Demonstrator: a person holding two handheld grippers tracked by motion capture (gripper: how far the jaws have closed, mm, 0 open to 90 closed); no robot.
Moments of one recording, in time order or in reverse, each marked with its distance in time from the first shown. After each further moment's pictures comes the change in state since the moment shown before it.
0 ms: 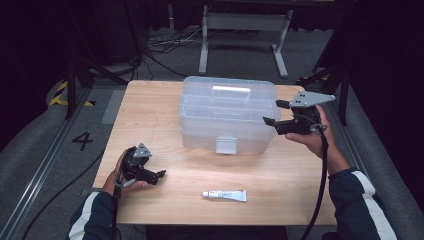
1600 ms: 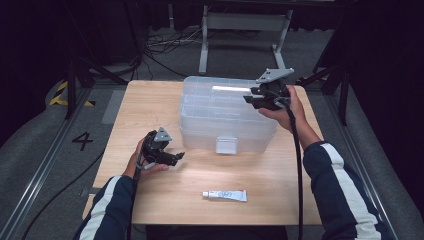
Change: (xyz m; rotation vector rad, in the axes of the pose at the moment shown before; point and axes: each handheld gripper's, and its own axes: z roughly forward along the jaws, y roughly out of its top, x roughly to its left) left arm -0.012 0.073 0.033 -0.105 -0.018 0.077; right arm -0.010 0.054 0.076 0.142 -0.051 -0.009
